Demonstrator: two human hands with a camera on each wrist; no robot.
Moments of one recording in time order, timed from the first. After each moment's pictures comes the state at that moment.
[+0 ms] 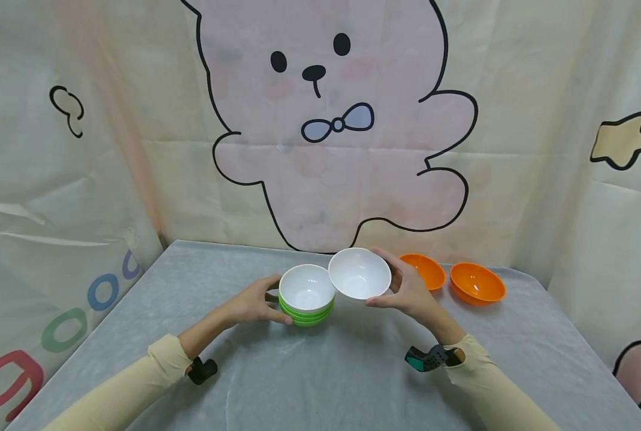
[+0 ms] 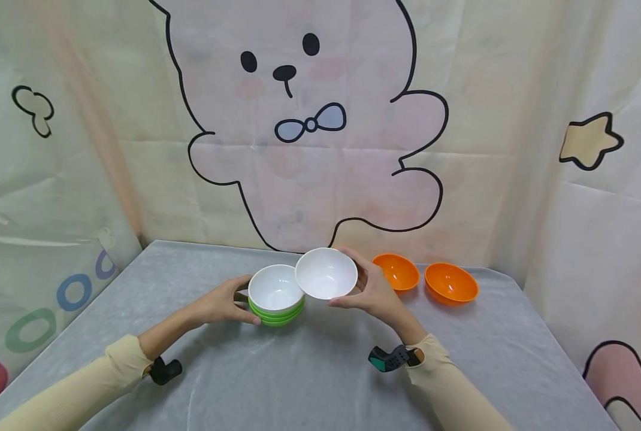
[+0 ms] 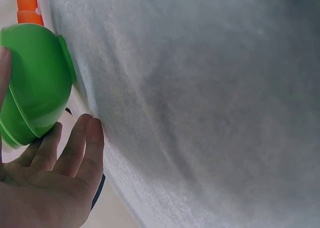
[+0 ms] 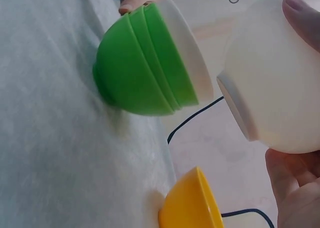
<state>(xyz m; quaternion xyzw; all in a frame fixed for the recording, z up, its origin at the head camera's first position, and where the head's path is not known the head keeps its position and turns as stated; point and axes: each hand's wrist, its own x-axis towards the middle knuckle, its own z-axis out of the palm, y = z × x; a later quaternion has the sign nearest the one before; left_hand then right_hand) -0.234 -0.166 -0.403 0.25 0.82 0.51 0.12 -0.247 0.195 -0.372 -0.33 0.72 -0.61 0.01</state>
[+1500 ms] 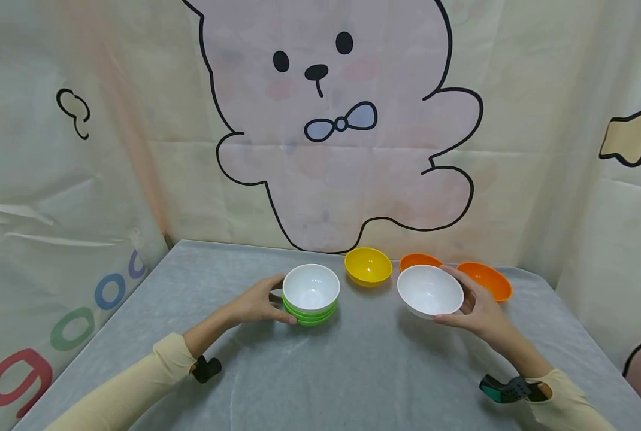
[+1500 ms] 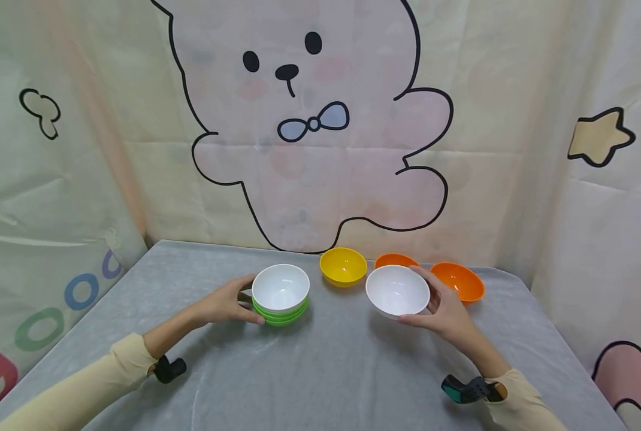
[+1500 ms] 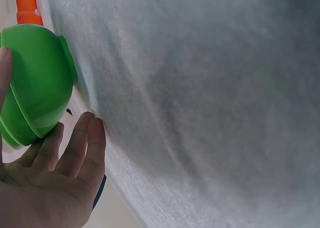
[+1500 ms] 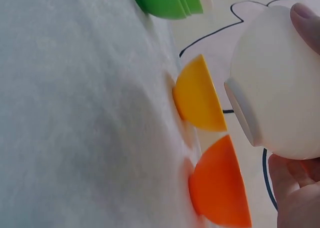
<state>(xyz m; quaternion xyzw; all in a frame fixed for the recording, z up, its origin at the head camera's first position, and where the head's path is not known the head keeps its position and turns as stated) -0.235 -0.164 -0.402 0.23 0.82 0.51 0.13 -0.215 0.306 -0.390 -0.24 0.80 -0.55 -0.05</state>
